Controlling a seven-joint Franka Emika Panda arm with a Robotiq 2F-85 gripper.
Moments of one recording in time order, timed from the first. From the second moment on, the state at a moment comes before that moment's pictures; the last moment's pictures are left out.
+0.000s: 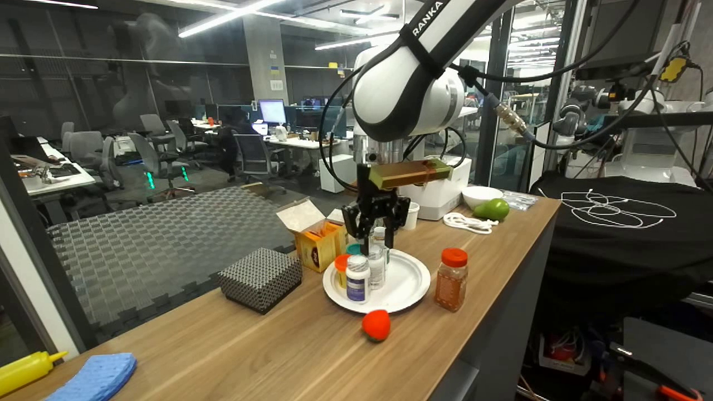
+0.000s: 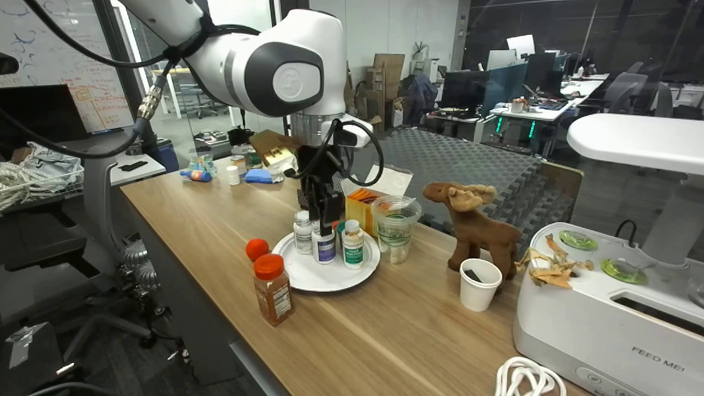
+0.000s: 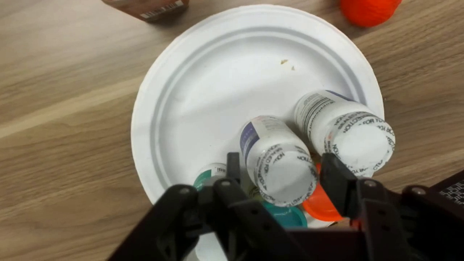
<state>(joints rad) 0.03 0.38 0.01 -1.99 0.03 2.36 0.32</state>
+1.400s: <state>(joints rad) 0.02 -0.02 -0.04 -2.32 -0.02 2.36 0.13</state>
